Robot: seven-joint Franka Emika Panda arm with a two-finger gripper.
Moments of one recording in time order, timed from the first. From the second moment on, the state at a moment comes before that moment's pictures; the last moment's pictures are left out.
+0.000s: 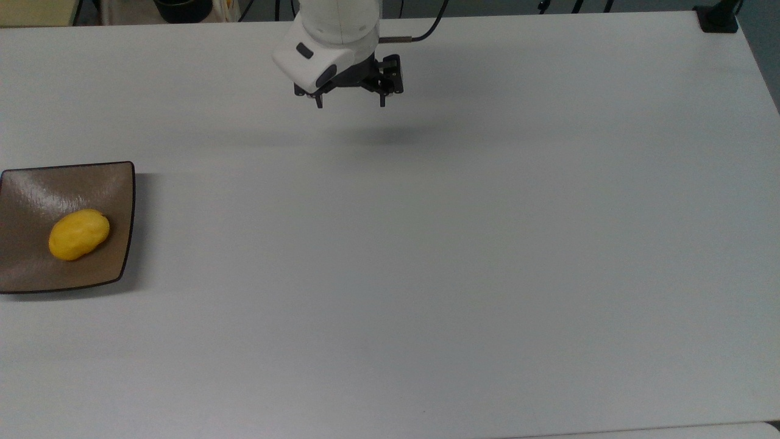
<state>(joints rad) 0.02 0.16 0.13 -1.76 -0.02 1.79 0.06</state>
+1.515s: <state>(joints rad) 0.03 -0.05 0.00 -1.86 0.01 1.83 0.06</state>
